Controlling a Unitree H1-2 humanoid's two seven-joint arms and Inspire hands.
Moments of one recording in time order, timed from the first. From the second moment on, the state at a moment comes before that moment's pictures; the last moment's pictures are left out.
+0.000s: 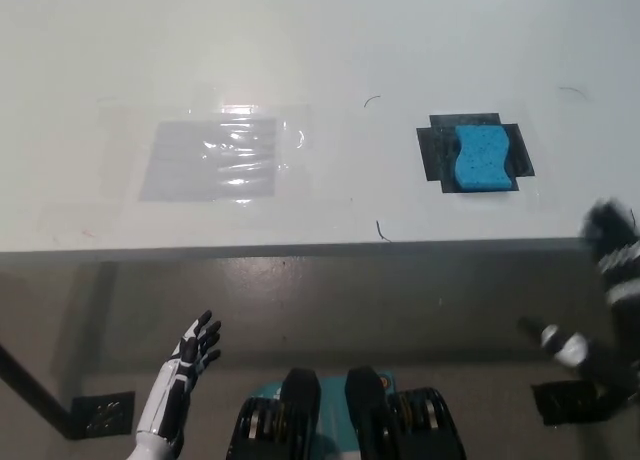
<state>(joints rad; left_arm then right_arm) -0.04 0.09 0.00 0.34 0.00 -0.32 -0.08 -0.05 -0.20 -0.07 -0.34 0.18 -0.23 0.12</state>
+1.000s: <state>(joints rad) -0.05 0.09 -0.01 0.40 0.00 -0.35 -0.08 -1.02 -0.15 -0.14 0.53 0.24 0.01 -0.01</state>
